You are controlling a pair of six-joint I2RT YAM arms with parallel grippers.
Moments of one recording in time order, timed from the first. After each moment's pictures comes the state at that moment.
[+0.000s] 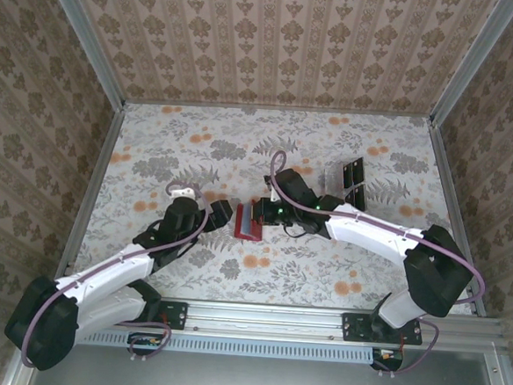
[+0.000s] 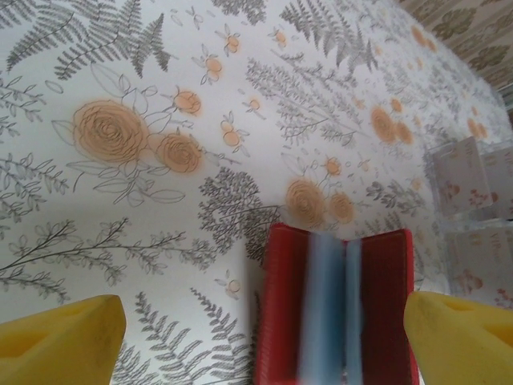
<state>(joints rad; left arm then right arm) -0.64 0.96 0.36 0.03 -0.08 -0.82 0.79 1.54 1.02 -0.23 -0.20 0.73</state>
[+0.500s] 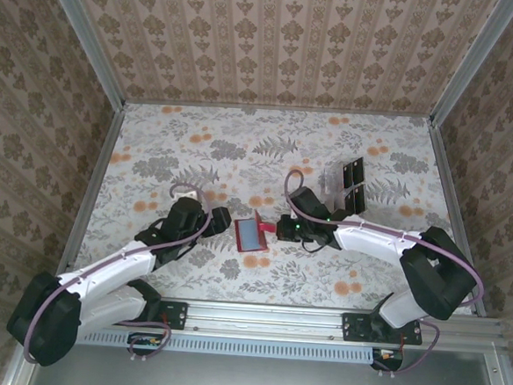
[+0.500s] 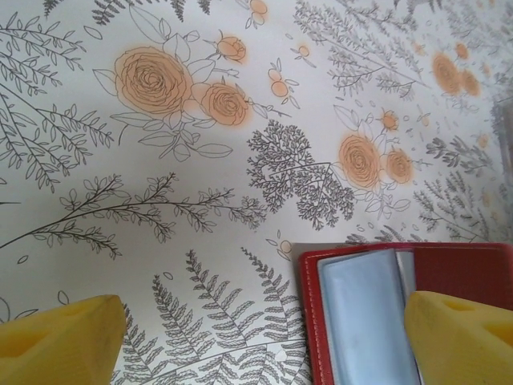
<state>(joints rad) -0.63 1.00 0.39 -0.11 -0.08 -0.78 0.70 1.50 0.76 -0.22 -0.12 0.73</state>
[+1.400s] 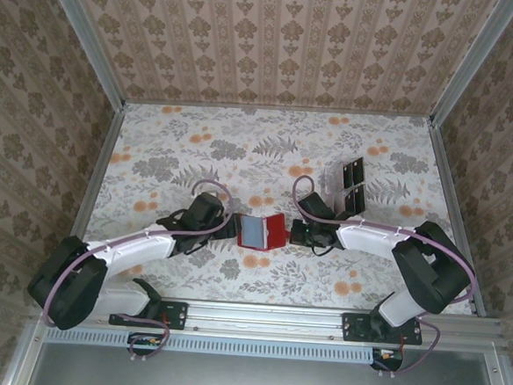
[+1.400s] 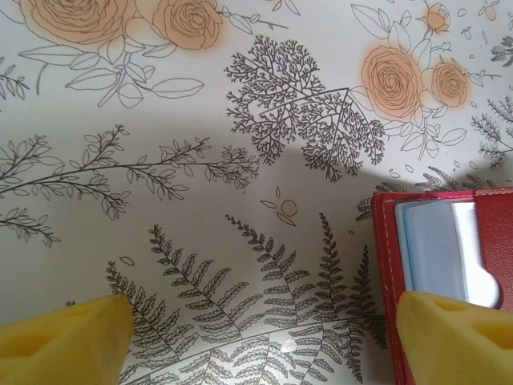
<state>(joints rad) -0.71 1.25 0.51 -0.15 -0.08 -0.72 0.64 1.55 0.72 -0.25 -0.05 0.72</state>
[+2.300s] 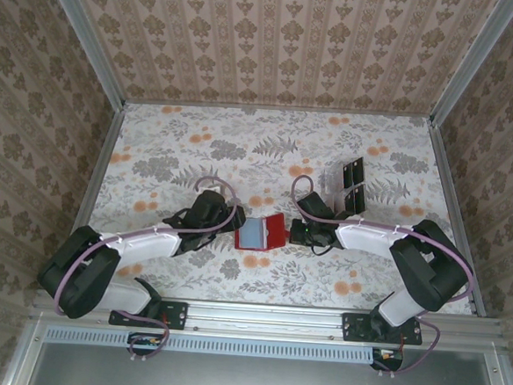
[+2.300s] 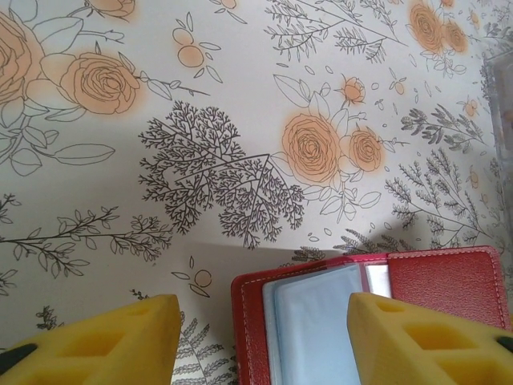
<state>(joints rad) -0.72 1.33 0.49 0.11 -0.04 -0.80 0.64 1.57 0.72 -0.23 -0.05 0.71</state>
